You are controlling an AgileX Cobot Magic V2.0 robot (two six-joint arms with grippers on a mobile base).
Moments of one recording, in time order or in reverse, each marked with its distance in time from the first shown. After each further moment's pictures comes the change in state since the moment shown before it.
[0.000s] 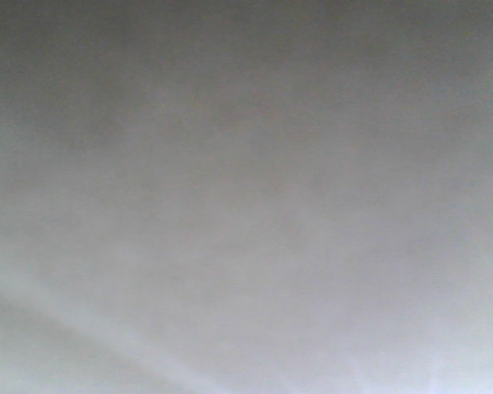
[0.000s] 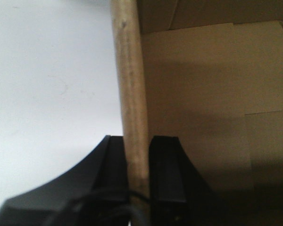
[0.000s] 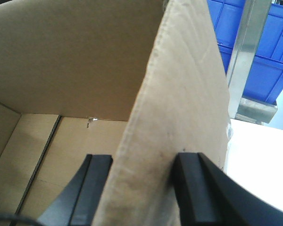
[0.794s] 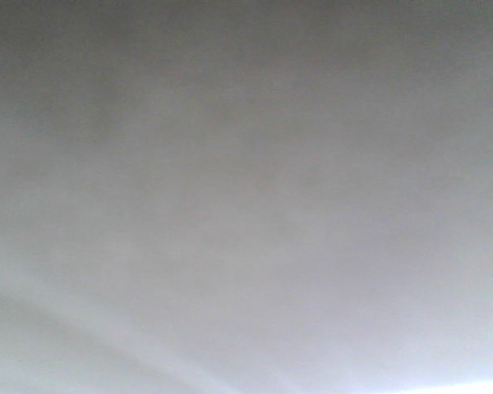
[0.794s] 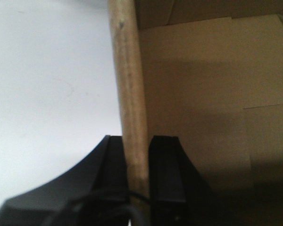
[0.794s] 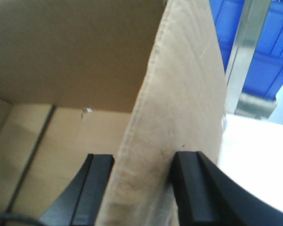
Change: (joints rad) left arm 0.000 0.004 -0.076 0.045 0.046 0.000; right arm 0.000 0.044 -0.012 -0.004 0.022 0.000
